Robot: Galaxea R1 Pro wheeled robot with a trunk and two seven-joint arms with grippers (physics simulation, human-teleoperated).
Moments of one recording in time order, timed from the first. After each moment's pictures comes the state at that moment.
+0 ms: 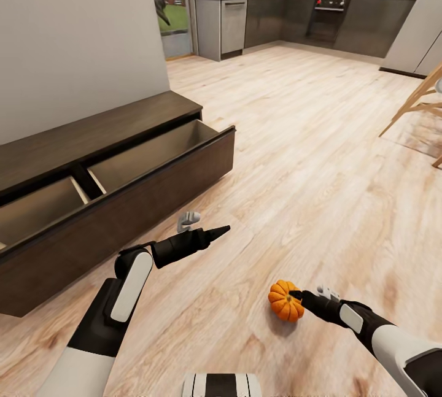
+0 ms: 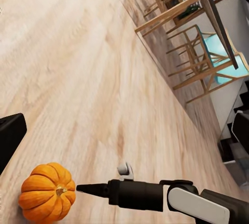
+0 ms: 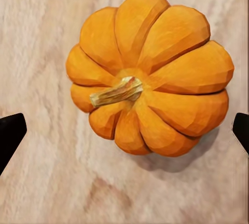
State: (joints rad) left arm -0.57 -0.05 -0.15 -1.40 0.67 0.78 -0.42; right arm -0.81 -0.23 0.41 -0.08 -0.90 0.28 0.42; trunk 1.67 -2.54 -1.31
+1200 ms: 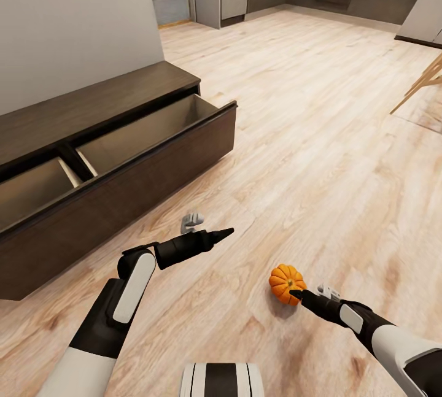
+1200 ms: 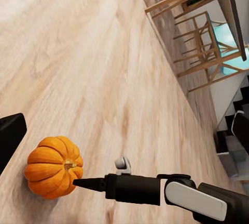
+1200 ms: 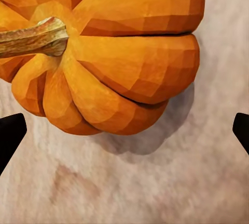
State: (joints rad) left arm -0.57 -0.05 -0.18 -1.40 0.67 0.78 -0.42; right arm -0.81 -0.23 0.41 -0.08 -0.90 0.27 0.42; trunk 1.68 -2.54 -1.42
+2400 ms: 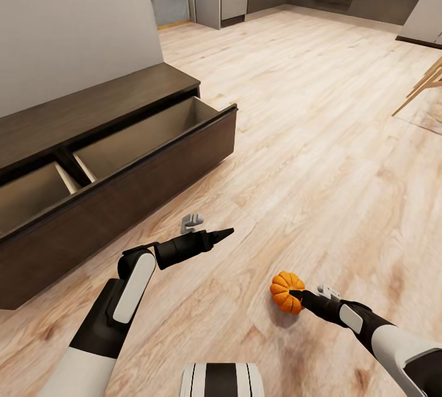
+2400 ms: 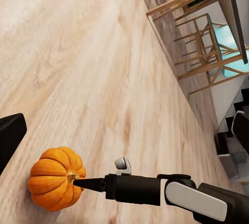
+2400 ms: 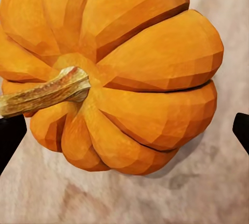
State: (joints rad) left arm -0.57 -0.05 -0.18 -1.40 0.67 0.78 -0.42; right arm -0.81 -0.23 0.41 -0.08 -0.90 0.27 0.42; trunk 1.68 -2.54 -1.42
